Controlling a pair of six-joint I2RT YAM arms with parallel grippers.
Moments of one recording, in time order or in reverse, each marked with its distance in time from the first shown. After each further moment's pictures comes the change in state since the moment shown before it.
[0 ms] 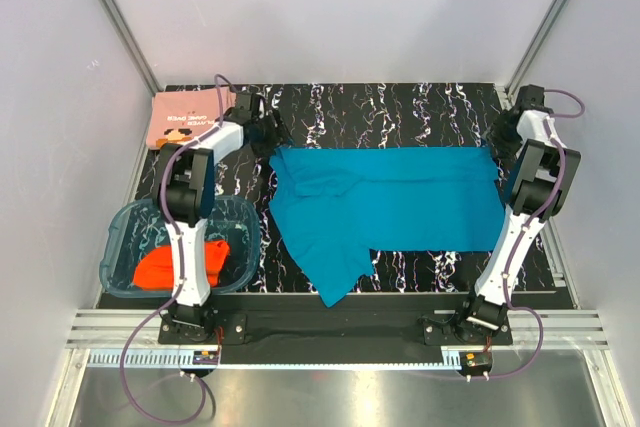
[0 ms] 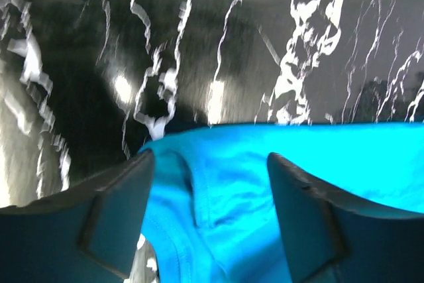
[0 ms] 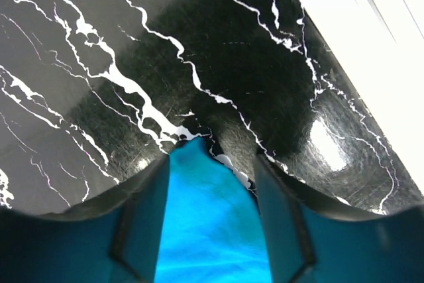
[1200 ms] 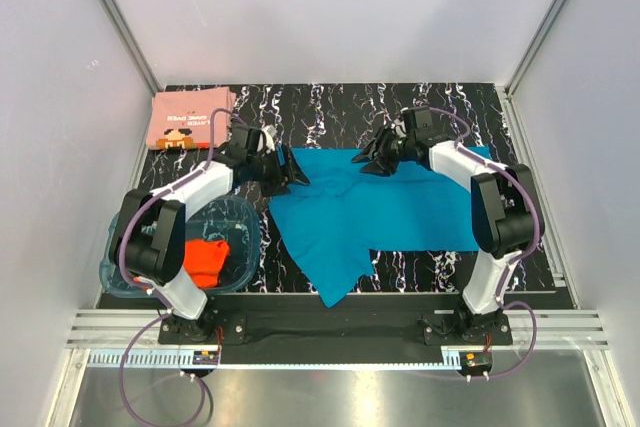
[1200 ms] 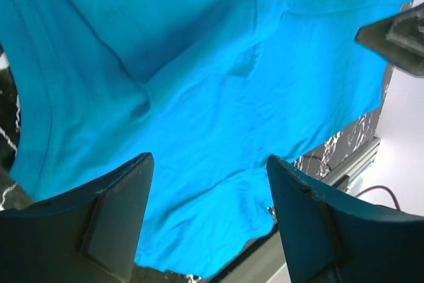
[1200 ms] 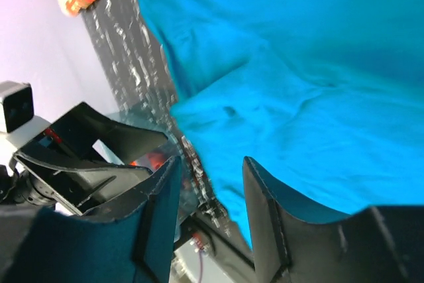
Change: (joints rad) left arm -0.123 -0.529 -0.579 0.067 0.237 -0.059; right arm 0.607 -0.475 -0.653 0.427 -0.532 0.507
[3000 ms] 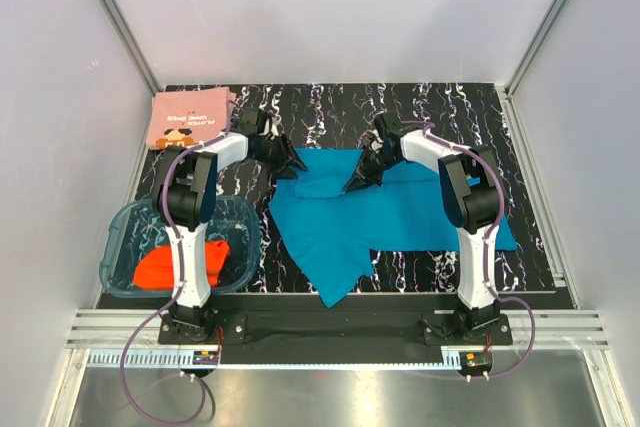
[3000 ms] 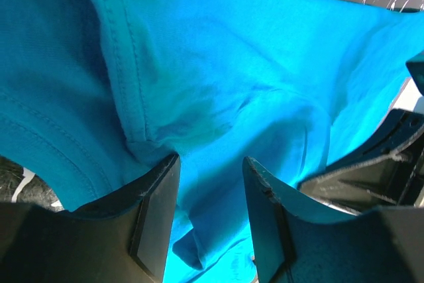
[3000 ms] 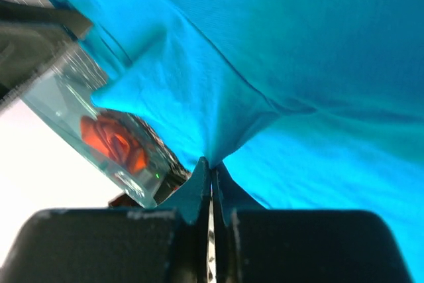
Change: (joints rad) left arm 0.083 0.480 0.423 -0.123 0.062 -0.054; right arm 0.100 0.292 0.265 -0.353 -0.069 -0.085
